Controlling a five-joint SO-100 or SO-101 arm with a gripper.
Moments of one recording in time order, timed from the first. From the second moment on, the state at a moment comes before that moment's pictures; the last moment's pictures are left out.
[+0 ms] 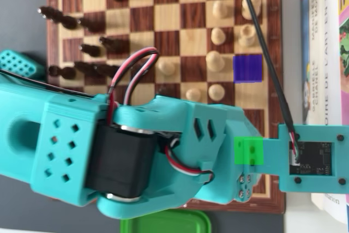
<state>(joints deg) 11.0 63.2 61.6 59.5 79.7</state>
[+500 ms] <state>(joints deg) 11.0 79.1 74.4 59.5 79.7</state>
